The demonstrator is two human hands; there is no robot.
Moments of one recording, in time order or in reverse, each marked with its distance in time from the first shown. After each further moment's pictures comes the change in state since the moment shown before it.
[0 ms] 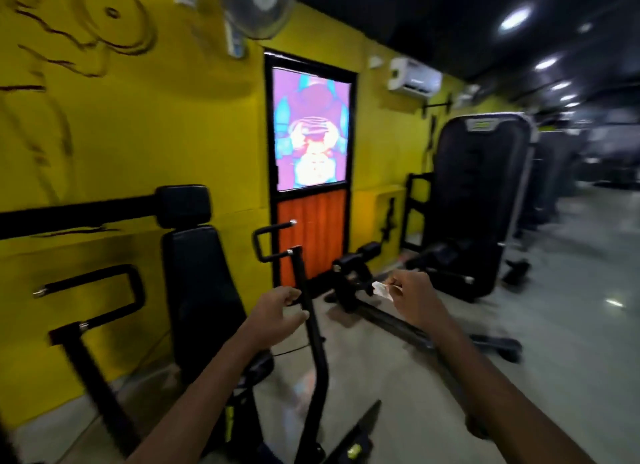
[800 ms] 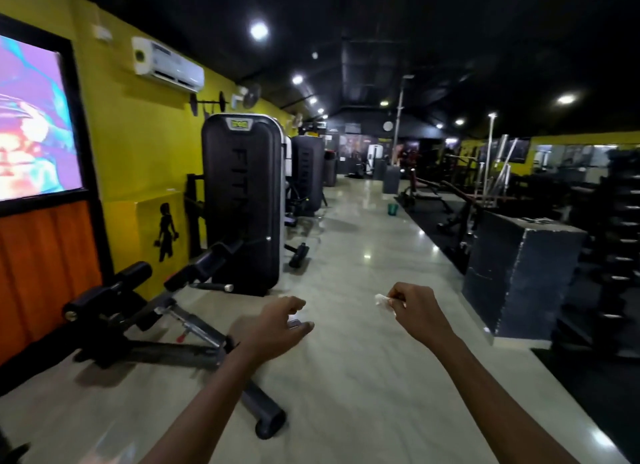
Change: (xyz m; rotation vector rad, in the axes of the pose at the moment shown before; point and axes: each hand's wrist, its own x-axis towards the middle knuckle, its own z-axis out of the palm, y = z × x) left_hand 0.153 0.367 0.429 -0.313 -0.420 0.425; right_hand -0.145 0.401 -0.326 -0.296 0.317 0.533
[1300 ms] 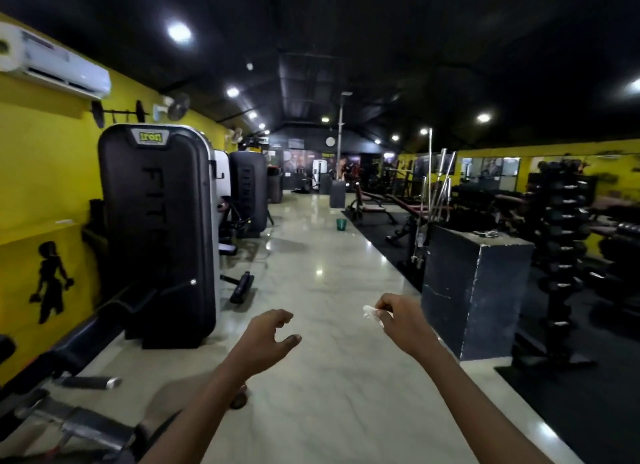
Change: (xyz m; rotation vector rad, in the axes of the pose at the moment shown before) left_hand 0.327 -0.057 0.119 -0.056 -0.119 0.127; right_hand 0.253 0.179 0.060 -0.091 0.078 0.141
